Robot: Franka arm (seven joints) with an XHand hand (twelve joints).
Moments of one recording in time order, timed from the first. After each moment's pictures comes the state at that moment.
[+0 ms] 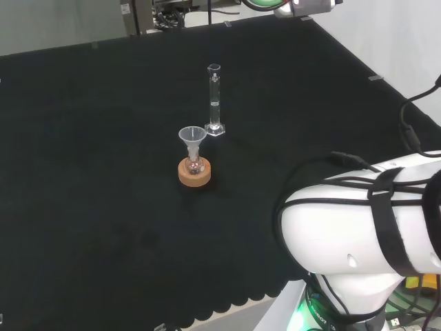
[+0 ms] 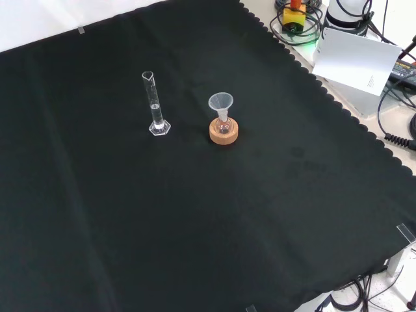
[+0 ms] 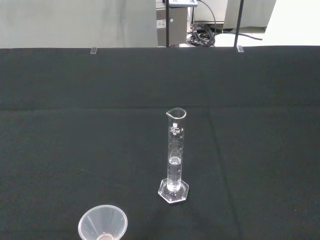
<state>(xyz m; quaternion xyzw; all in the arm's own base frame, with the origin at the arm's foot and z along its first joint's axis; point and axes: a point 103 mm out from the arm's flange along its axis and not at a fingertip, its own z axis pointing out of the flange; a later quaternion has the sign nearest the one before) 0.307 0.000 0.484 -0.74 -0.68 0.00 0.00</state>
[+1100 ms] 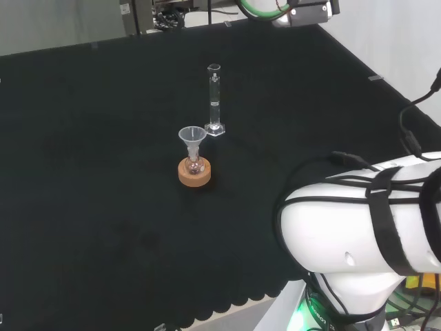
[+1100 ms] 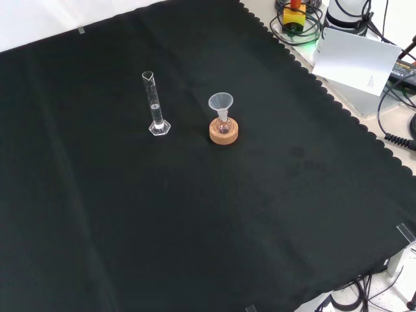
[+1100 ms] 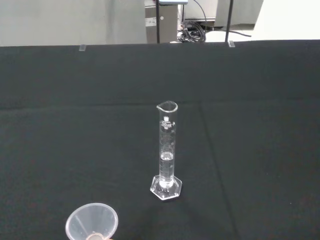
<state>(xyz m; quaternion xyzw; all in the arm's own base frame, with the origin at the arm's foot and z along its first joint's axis) 0.313 -0.007 0.463 -0.75 -0.66 0.00 0.01</state>
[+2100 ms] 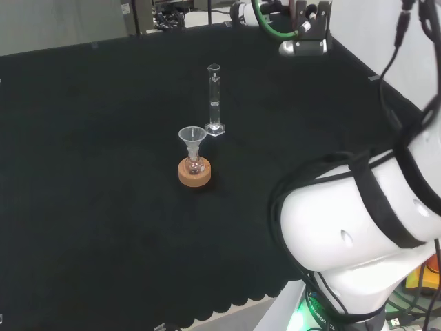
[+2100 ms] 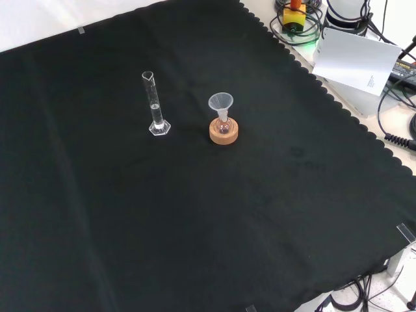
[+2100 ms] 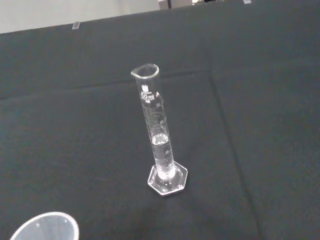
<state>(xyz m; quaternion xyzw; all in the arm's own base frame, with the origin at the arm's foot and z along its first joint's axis) 0.400 -0.069 0.353 -0.74 -0.67 -0.03 0.07</state>
